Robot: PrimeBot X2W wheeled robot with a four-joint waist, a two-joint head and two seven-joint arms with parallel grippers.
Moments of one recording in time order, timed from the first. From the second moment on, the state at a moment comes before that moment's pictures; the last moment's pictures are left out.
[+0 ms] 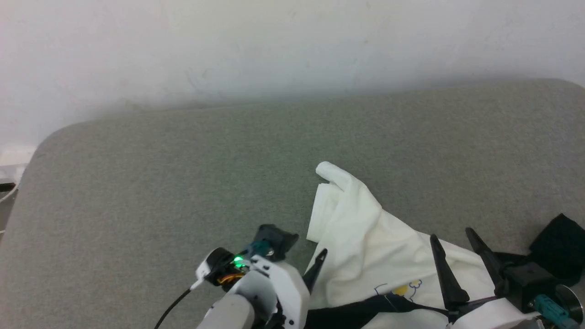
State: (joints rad) left arm -0.23 0.10 -0.52 0.33 -0.30 -0.09 0.13; right arm 0.19 -0.05 0.04 -0.15 0.09 0.13 -0.02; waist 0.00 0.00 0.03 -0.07
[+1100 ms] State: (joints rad) left arm -0.91 0.29 -0.46 0.73 -0.38 -0.06 0.24; right arm 0.09 -0.05 0.07 -0.12 0.19 0.13 -0.09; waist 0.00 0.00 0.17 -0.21
